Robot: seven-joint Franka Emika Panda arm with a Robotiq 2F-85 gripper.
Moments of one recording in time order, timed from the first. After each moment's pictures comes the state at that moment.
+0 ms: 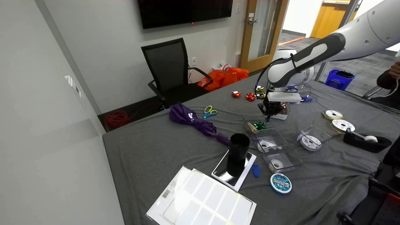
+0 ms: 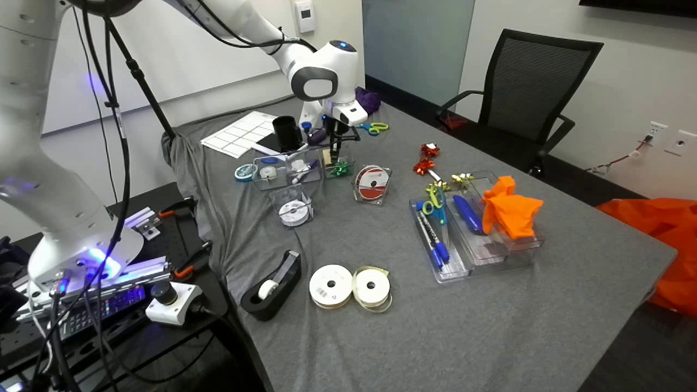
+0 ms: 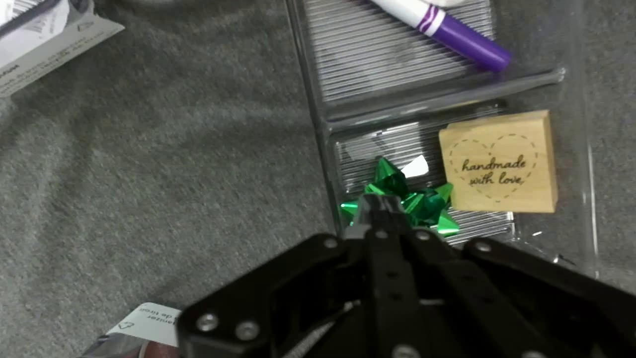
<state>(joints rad) -0.04 0.68 -0.06 -1.74 0.21 2.31 0.37</state>
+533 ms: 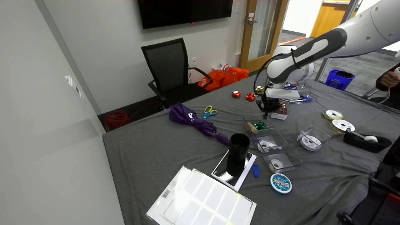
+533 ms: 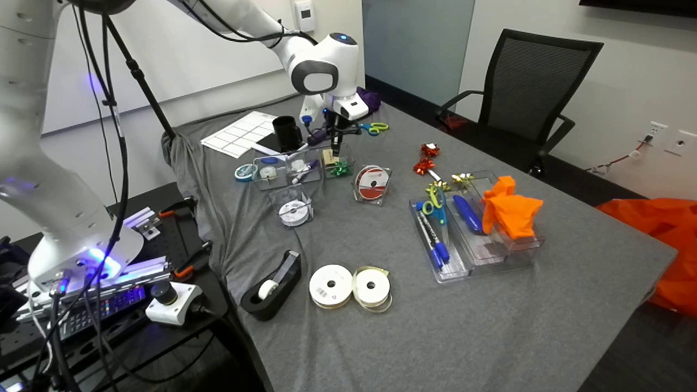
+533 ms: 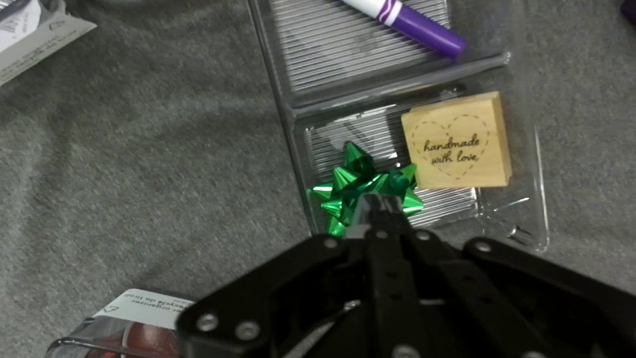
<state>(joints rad) -0.04 0.67 -0.05 -1.72 0.24 2.30 0.39</state>
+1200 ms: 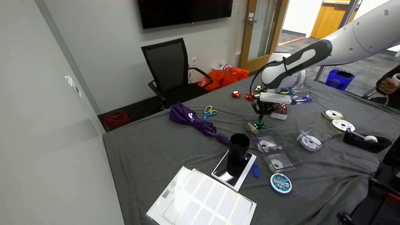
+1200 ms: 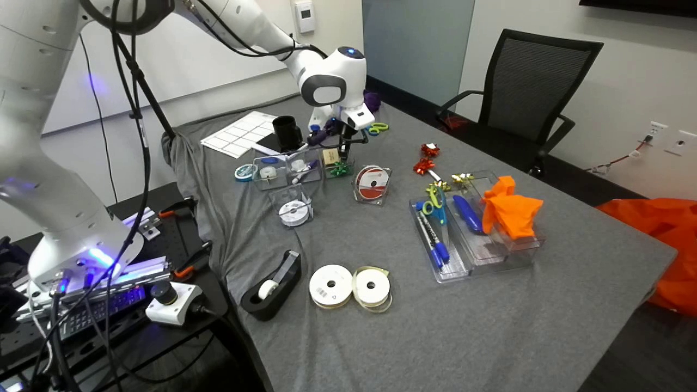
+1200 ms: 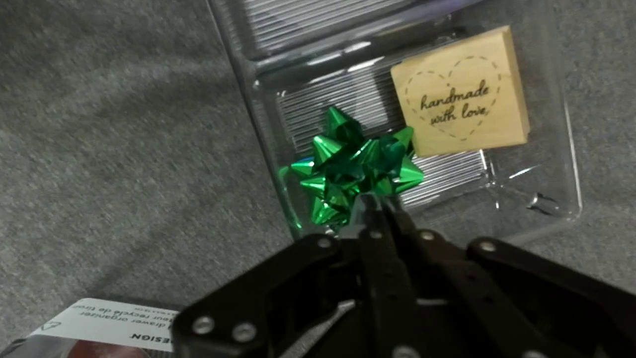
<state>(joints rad) -0.04 0.79 -0.06 -1.61 0.26 2.34 0.44</state>
